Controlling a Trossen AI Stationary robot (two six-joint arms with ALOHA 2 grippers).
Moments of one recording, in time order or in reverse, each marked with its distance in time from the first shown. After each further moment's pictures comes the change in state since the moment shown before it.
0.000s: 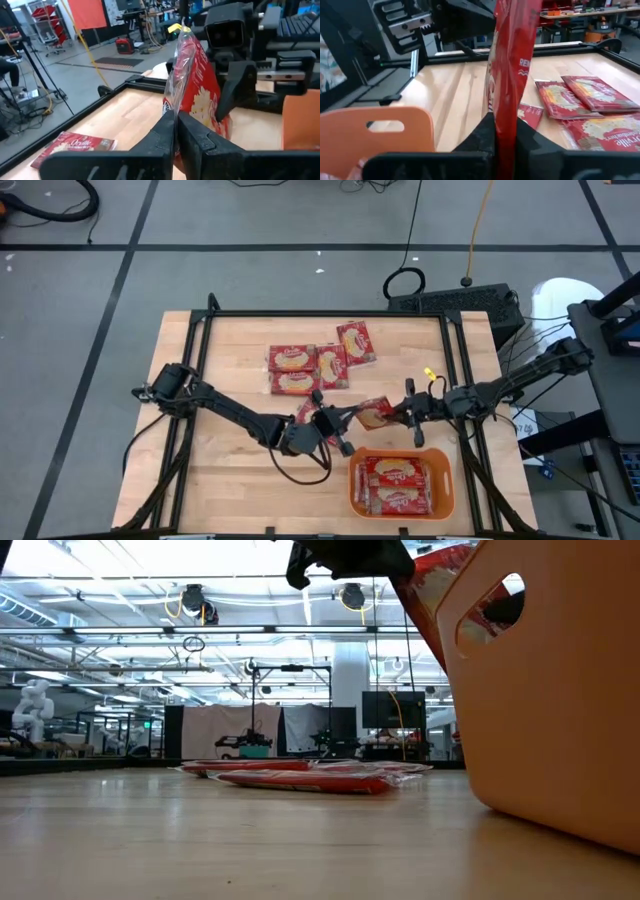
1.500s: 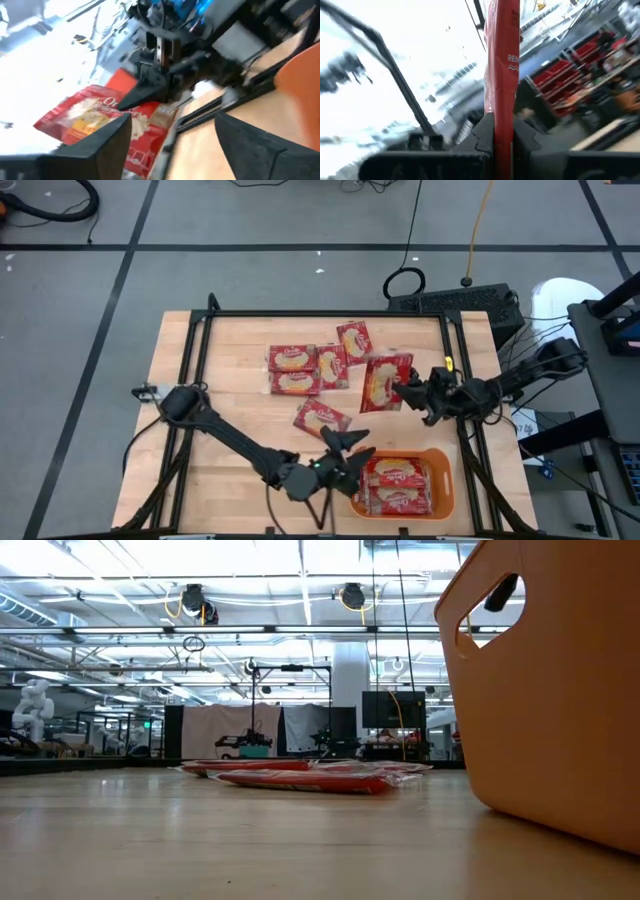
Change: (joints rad) left arm -0.182 0.183 0.388 0.061 -0.209 1.024; right arm -0.040 0.302 0.001 1.020 0.128 0.289
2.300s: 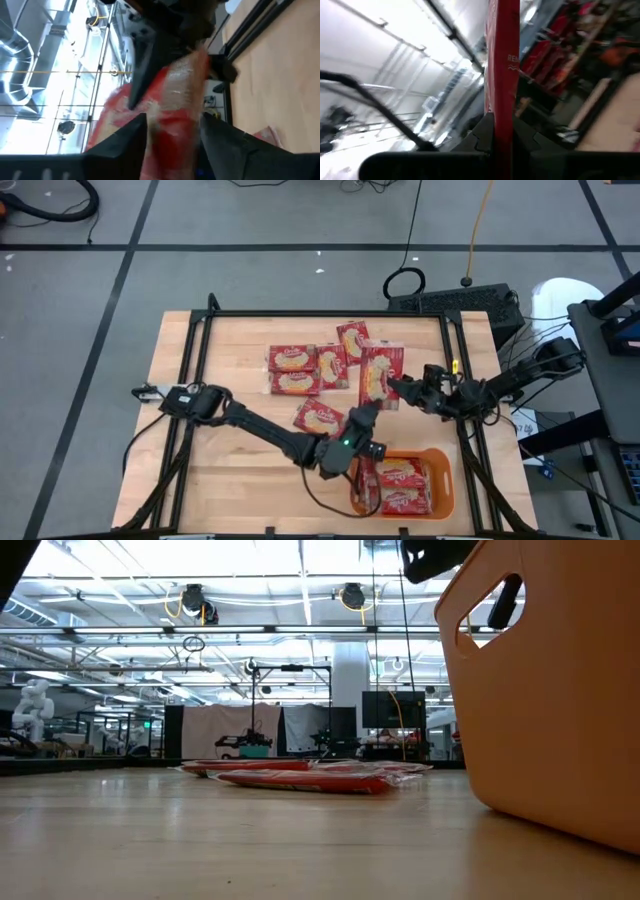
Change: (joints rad) left arm 0.146 0.159 0.199 -0.088 -0.161 0.477; right arm 0.005 0.022 0.000 -0.058 0.138 0.338
